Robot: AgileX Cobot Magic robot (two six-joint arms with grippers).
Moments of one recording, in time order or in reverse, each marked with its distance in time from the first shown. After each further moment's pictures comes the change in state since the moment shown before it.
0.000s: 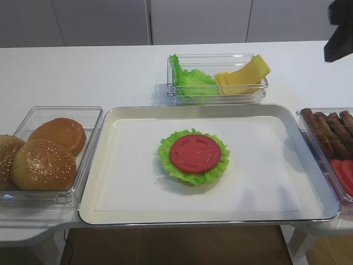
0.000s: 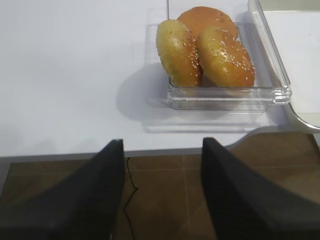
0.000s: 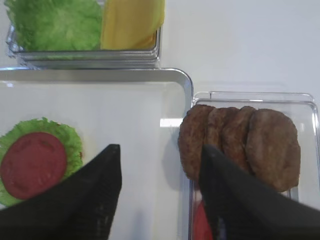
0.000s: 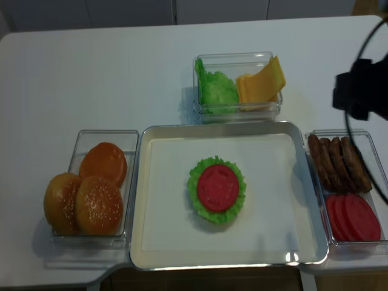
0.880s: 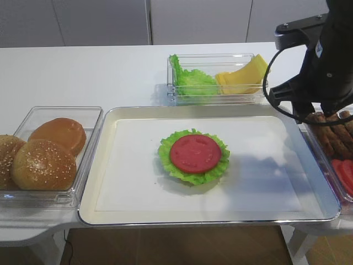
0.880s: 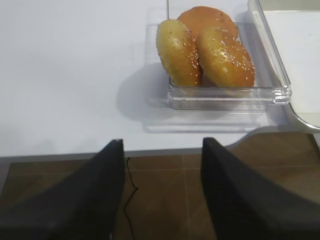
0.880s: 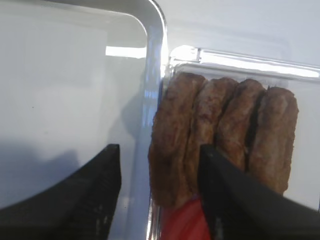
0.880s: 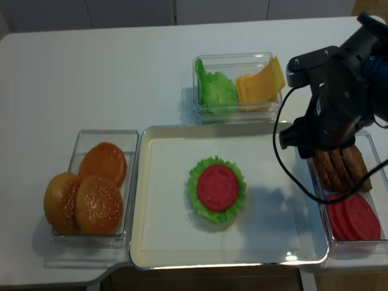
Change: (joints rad) left arm 0.000 0.000 0.000 0.000 0.000 0.000; right arm 0.169 0.392 -0.019 -0.368 0.051 0.224
